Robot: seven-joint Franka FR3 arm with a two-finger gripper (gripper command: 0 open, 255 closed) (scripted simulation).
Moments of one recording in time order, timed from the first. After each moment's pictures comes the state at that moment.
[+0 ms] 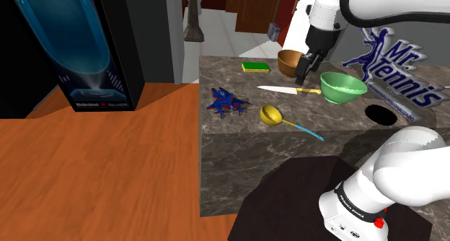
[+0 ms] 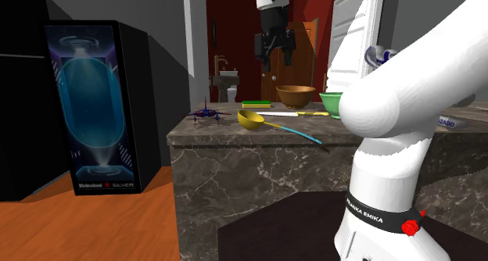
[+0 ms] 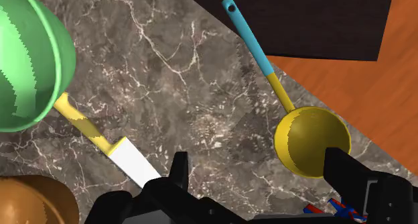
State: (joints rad) arm 0.00 -0.74 0.07 -2.43 -0.12 1.69 -0.03
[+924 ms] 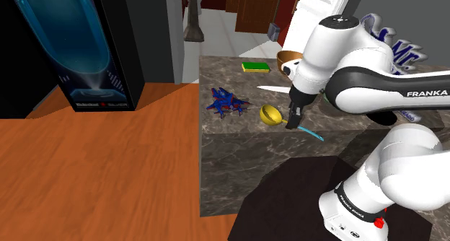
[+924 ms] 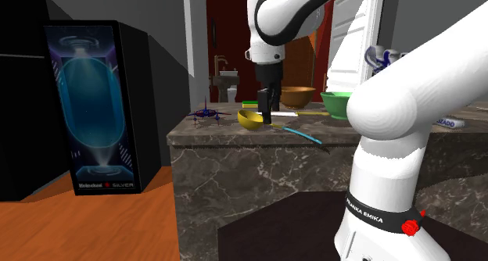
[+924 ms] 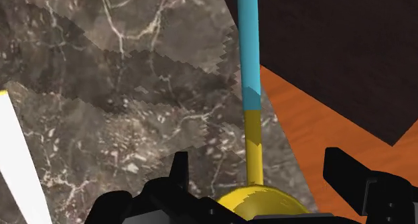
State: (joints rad) arm 0.17 -0.83 0.08 -2.86 -0.17 2.07 -0.26
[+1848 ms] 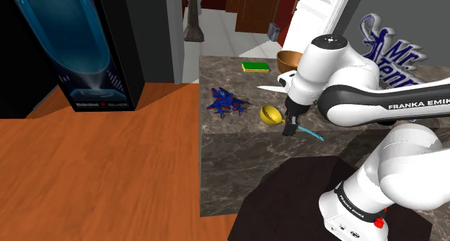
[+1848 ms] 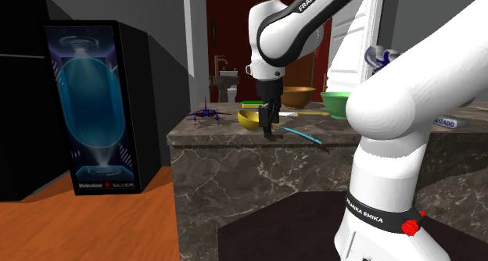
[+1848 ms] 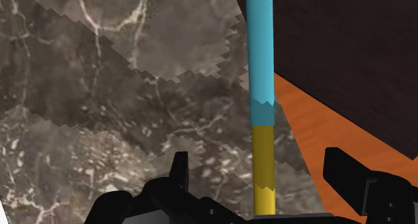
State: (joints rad) arm 0.15 -0.77 0.07 -2.93 -0.20 2.21 -0.26
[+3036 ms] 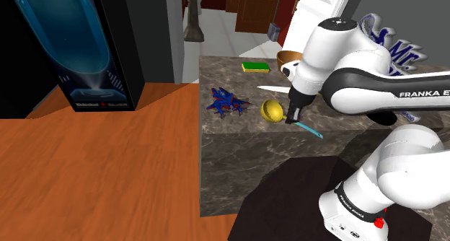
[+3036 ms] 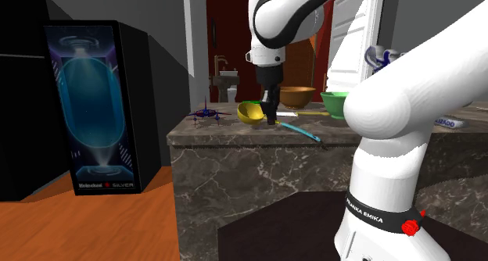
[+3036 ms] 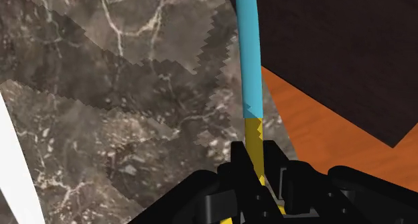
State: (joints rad) arm 0.11 -0.82 0.12 -2.87 -0.13 2.10 -0.32
